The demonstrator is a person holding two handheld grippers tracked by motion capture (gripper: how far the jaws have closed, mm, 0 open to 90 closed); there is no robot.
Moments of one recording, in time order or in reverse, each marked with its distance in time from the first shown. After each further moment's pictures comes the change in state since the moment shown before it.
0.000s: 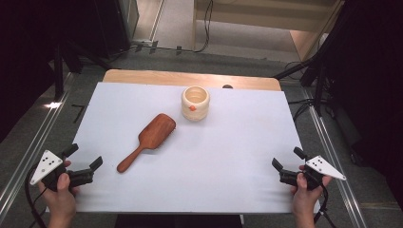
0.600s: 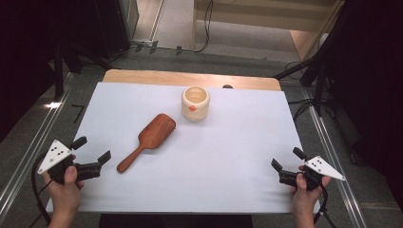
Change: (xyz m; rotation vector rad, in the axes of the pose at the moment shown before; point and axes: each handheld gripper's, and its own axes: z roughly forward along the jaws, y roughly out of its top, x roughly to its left) left arm -0.026 0.040 0.011 0.055 -0.079 0.033; right arm 0.001 -0.001 0.000 0.003 0.001 -0.011
